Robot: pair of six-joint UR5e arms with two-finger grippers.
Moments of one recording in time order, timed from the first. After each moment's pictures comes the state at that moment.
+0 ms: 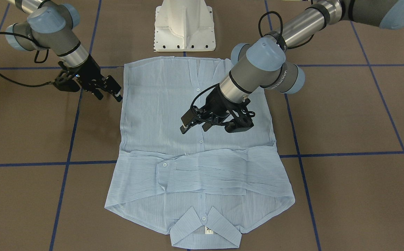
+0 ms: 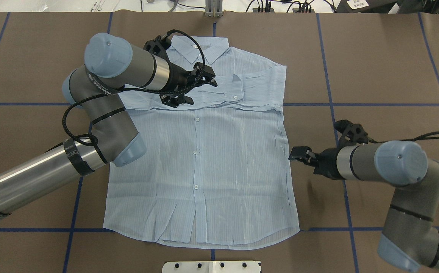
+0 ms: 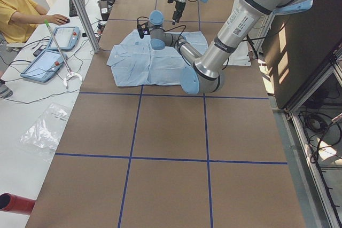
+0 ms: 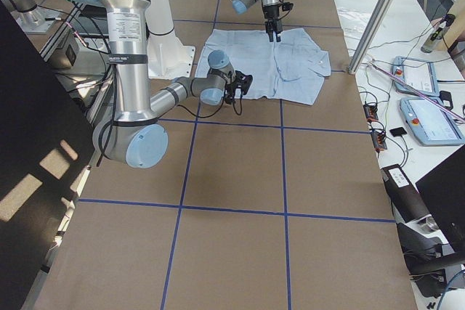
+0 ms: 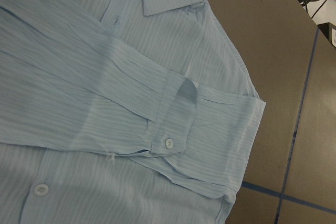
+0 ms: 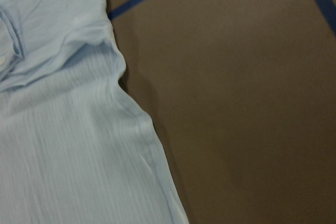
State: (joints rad) left arm -0.69 -2.29 -1.40 -2.39 -2.01 -1.75; right arm 0.43 -1.52 1.92 -0.89 1.71 1.76
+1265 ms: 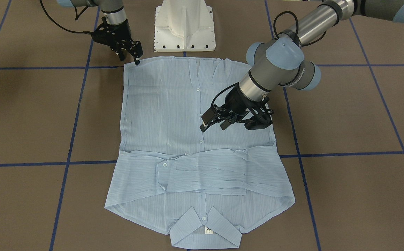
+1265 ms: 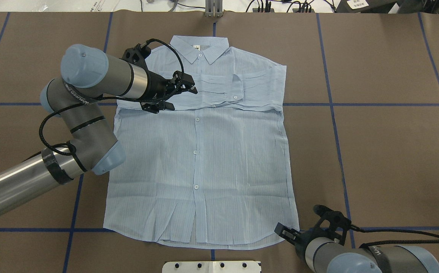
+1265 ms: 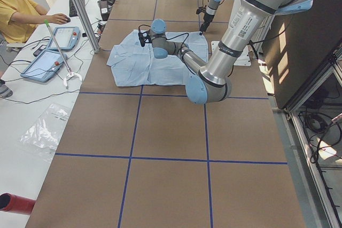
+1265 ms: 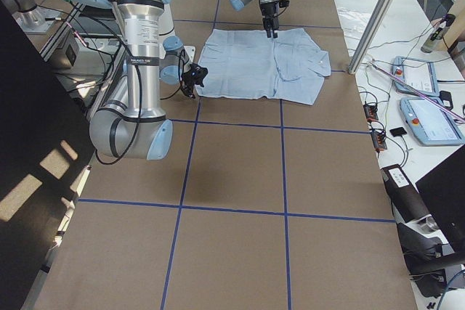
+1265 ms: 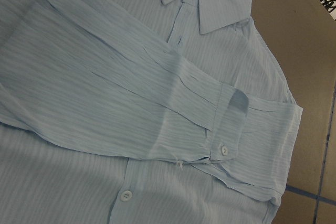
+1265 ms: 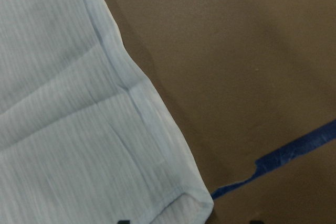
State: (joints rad) left arm -0.70 -2.20 -1.46 -2.40 -2.00 -1.71; right arm -0.01 -1.53 2.09 -1.30 1.32 2.08
